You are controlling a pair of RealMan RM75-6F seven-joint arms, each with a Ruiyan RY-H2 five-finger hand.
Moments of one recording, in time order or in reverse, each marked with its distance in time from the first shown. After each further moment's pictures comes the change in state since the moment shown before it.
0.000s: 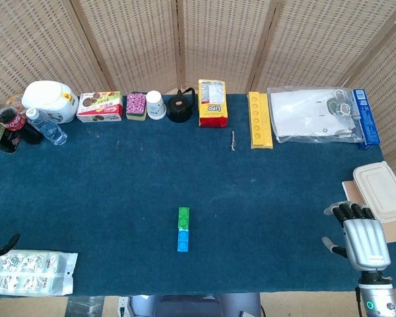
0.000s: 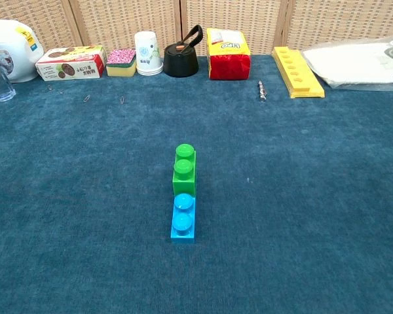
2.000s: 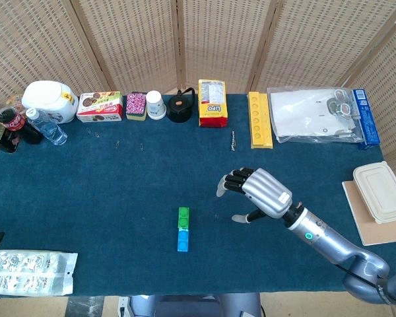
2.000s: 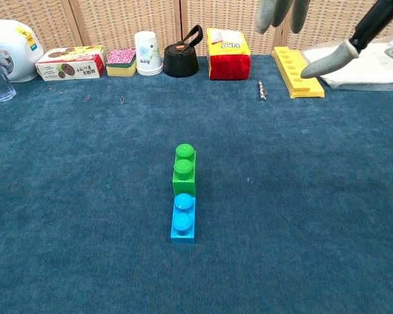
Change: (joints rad) left arm 0.017 0.092 -0.016 -0.093 -0.053 0.024 0.068; right arm 0.619 -0.023 0.137 0.223 -0.285 -0.438 0.799
